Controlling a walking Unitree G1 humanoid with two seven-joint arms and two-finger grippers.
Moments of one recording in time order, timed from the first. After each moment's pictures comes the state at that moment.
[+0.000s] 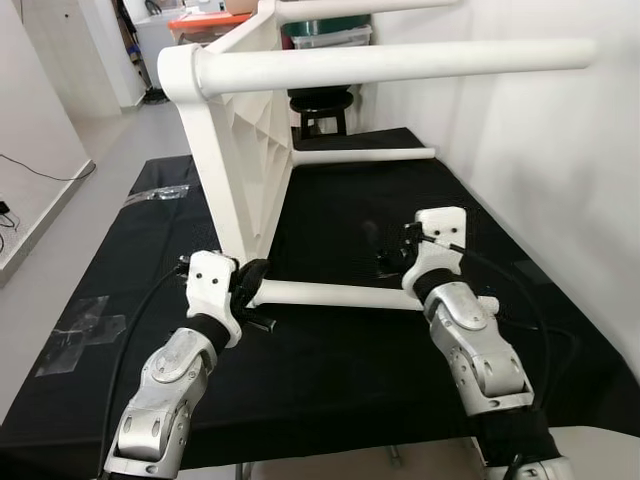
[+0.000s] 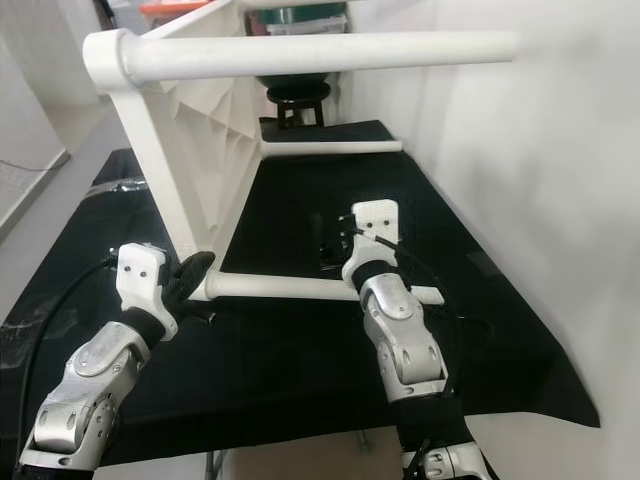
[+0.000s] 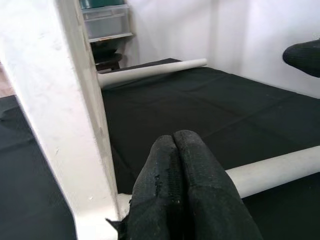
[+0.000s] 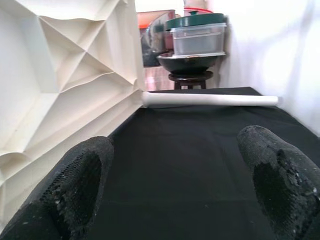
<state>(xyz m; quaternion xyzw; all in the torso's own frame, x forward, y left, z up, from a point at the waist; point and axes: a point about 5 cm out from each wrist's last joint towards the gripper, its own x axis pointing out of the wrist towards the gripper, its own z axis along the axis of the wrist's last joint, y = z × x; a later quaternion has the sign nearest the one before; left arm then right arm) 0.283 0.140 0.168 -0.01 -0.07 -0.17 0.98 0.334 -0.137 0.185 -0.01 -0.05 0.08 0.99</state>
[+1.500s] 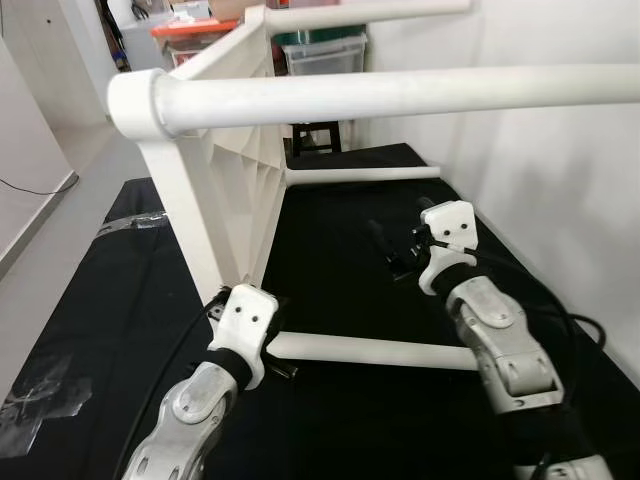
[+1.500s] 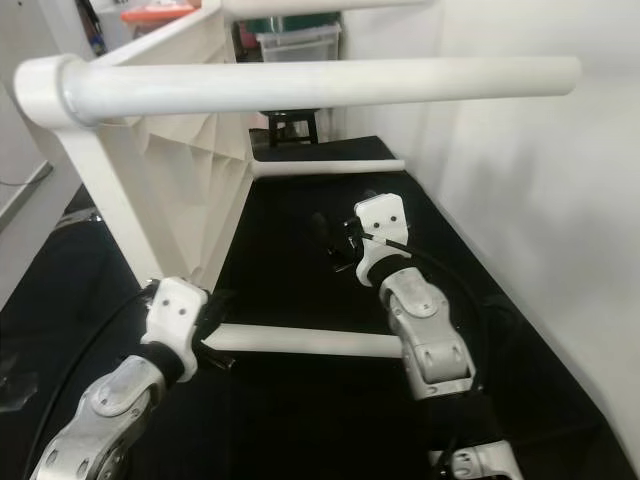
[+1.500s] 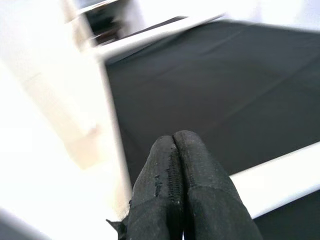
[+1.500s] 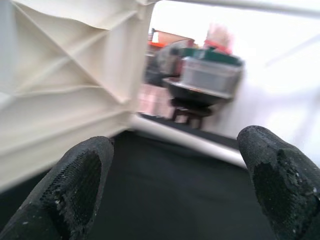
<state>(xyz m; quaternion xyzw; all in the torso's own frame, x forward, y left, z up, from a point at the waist) 0.246 0.129 0.149 0.08 0.01 -0.13 0.99 0.328 -0.174 0.209 -0.16 -0.11 0.14 0.97</state>
